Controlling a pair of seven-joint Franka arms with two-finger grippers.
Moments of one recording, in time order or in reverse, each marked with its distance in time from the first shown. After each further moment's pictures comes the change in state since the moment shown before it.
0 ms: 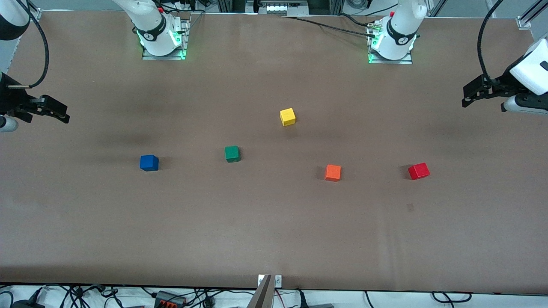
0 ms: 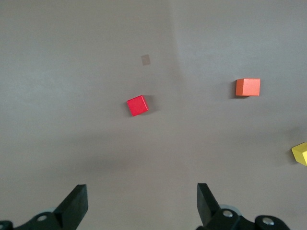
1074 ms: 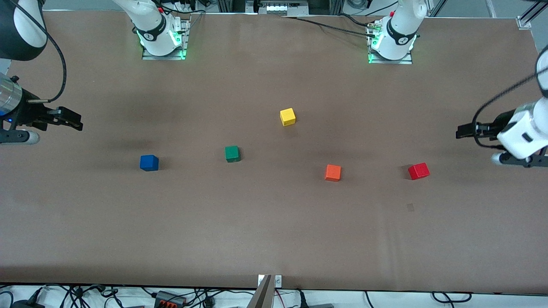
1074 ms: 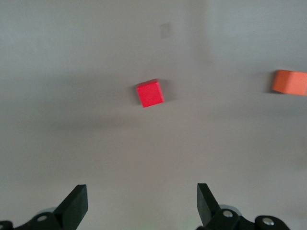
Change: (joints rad) left arm 0.082 0.346 0.011 0.134 0.000 -0.031 -0.026; right arm 0.010 0.074 0.008 -0.001 0.001 0.015 0.000
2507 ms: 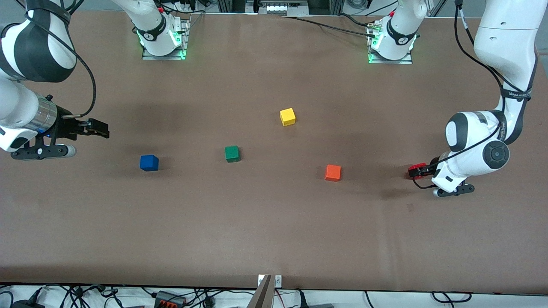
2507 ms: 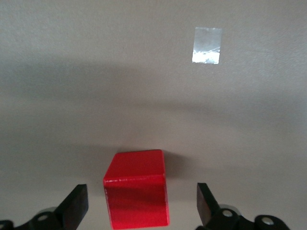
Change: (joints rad) left arm 0.004 0.241 -0.024 -0.369 -0.015 0.752 -0.185; right arm 0.053 0.071 0.004 0.001 0.115 0.009 0.000
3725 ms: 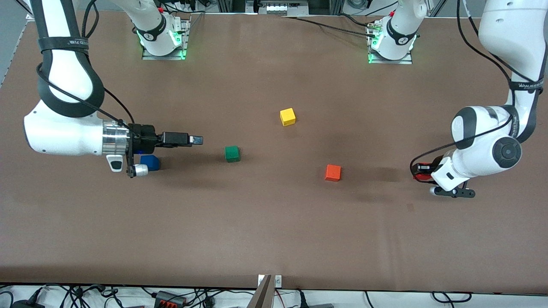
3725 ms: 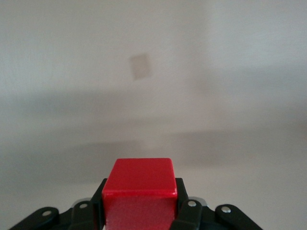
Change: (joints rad) left arm -0.006 -0.085 -0.050 0.107 0.001 -0.166 0.268; right arm 0.154 0.188 0.006 0.002 0.996 0.092 -0.030
